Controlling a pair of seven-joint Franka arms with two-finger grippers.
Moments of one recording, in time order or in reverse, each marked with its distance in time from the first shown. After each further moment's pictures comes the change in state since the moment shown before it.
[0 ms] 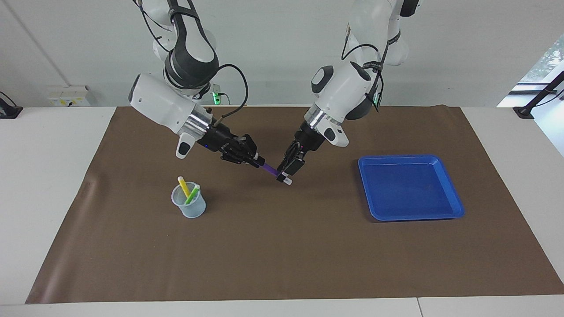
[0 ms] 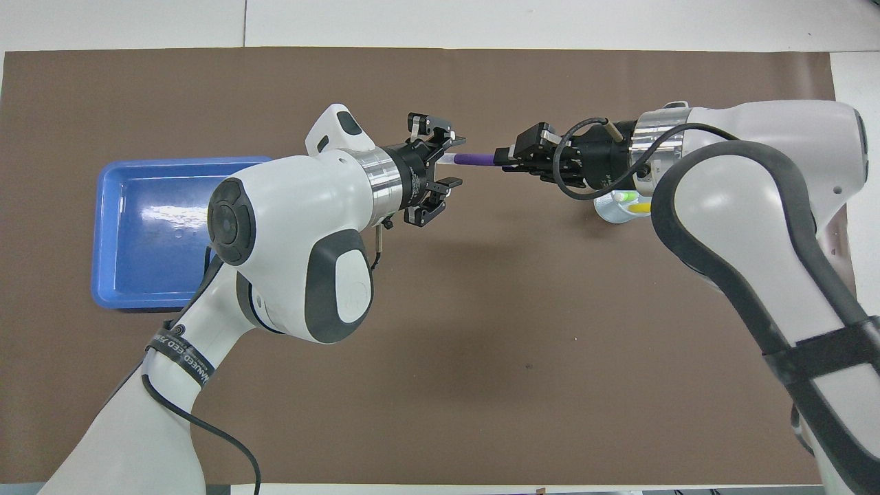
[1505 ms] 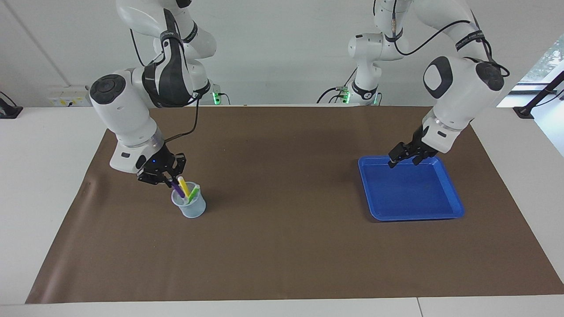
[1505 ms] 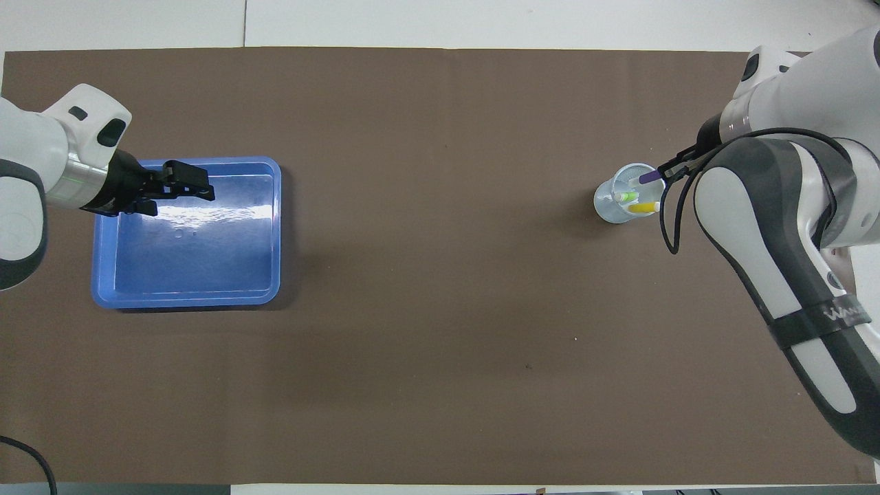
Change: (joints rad) left arm 0.539 -0.202 0.028 -0.043 0.473 -0.763 1.228; right arm -0.159 0.068 -0.001 0.095 -0.866 -0.167 -0.407
